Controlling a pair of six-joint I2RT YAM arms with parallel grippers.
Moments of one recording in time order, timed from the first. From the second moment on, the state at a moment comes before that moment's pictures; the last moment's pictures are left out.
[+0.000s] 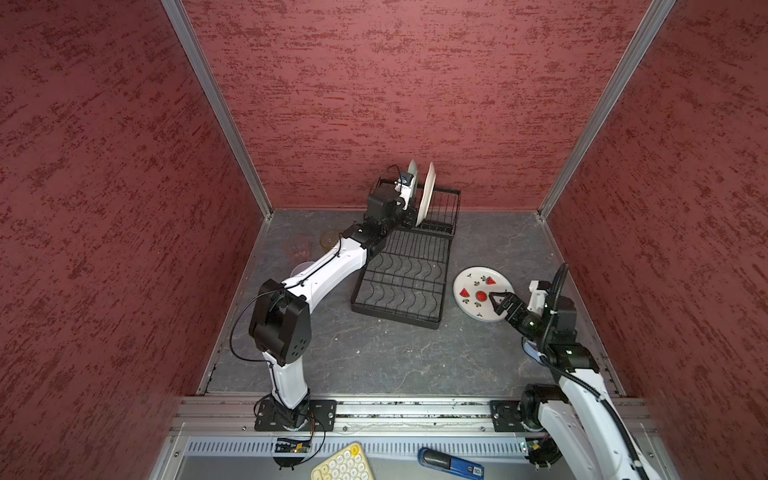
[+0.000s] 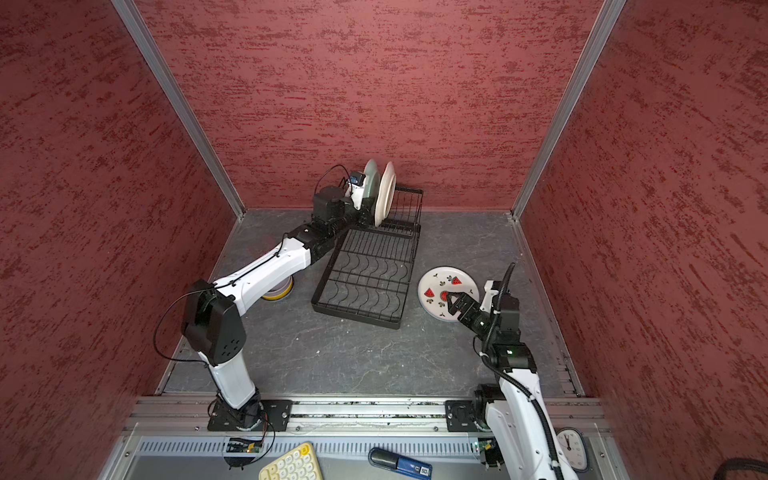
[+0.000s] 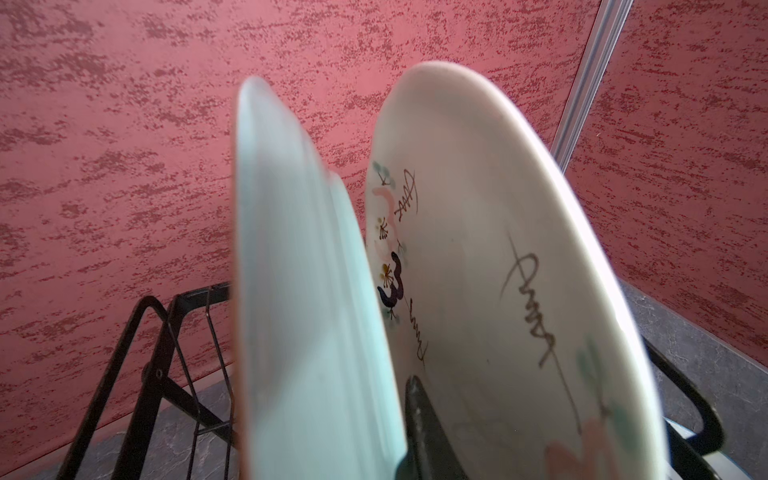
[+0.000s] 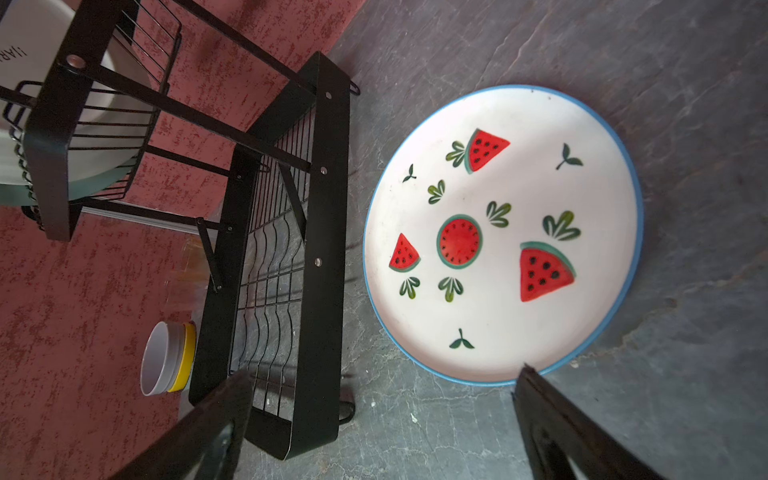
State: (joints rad) left arm -0.56 1.81 1.60 0.01 -0.06 0.03; right arm -0.05 0.65 0.38 -0.30 -0.39 0.70
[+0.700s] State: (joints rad) left arm -0.56 1.81 1.60 0.02 -0.06 0.00; right arm -0.05 0.67 0.38 -0.29 -0.39 0.71
